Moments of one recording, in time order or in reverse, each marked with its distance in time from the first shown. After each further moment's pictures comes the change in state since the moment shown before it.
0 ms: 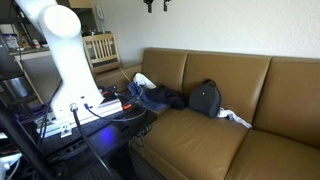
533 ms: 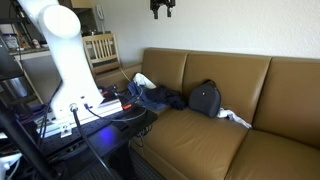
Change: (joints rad) arm -0.015 0.069 0.010 -0.020 -0.004 0.126 0.213
